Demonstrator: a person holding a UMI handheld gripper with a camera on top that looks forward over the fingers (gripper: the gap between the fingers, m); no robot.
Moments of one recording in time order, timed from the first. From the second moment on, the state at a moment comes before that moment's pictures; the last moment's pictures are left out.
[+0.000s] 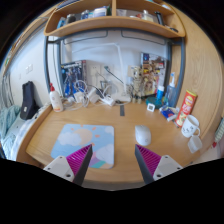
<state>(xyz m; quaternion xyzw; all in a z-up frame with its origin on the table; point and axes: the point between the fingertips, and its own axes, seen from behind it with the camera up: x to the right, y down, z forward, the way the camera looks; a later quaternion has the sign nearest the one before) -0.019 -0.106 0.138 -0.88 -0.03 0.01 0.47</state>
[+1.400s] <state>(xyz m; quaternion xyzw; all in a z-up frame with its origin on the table) 0.131 0.023 0.017 -0.92 0.04 -0.02 0.38</state>
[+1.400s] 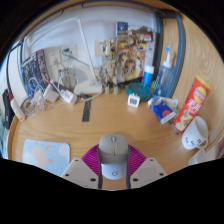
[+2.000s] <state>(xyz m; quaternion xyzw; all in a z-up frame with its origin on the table) -0.099 0.047 0.134 -0.88 -0.02 0.04 0.47</state>
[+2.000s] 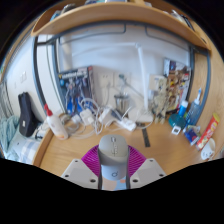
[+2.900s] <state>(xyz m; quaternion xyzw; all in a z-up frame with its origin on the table) -0.125 -0.033 0.057 -0.94 -0.01 0.01 0.35</state>
